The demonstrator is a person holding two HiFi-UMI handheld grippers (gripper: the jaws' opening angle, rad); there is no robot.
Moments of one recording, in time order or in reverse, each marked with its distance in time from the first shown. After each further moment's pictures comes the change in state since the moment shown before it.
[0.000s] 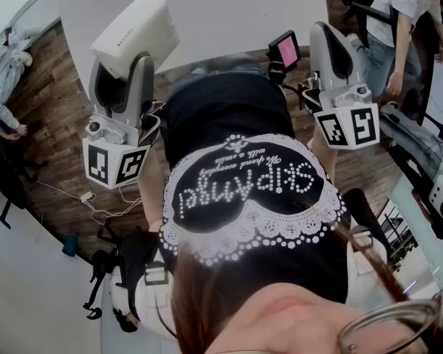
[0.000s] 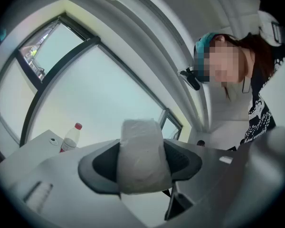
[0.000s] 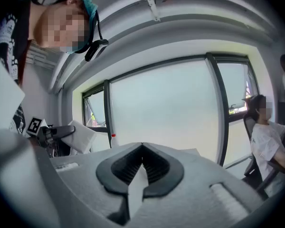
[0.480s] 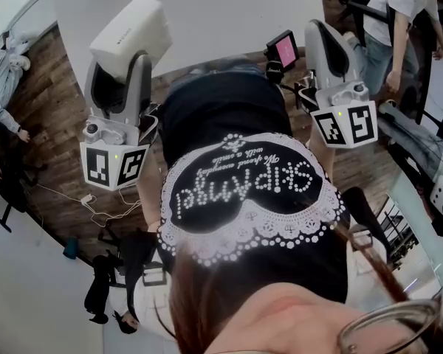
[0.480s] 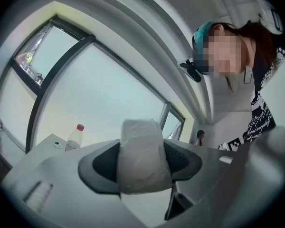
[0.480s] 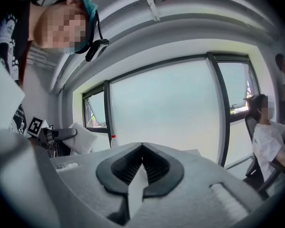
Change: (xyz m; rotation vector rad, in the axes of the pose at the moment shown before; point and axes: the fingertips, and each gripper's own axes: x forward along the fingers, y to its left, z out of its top) left arm 0.008 0.003 -0.002 0.073 0.066 0.042; right arm 0.006 0.000 0.006 0.005 -0.006 0.013
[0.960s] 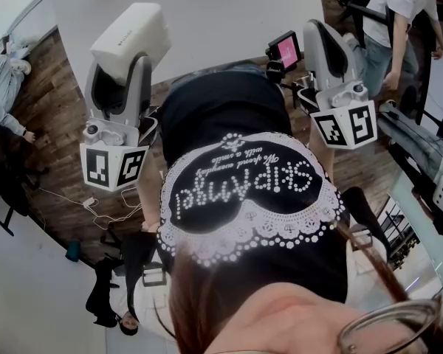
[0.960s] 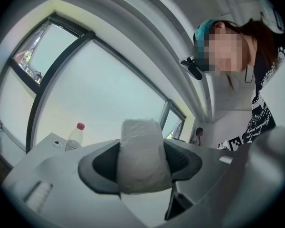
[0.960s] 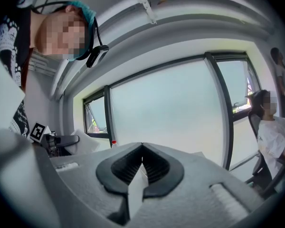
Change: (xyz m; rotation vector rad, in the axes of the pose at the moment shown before) left arm 0.014 0.013 -0.004 -0.003 0.030 0.001; right arm 0.017 -0.003 0.006 0.033 -0.045 0.020
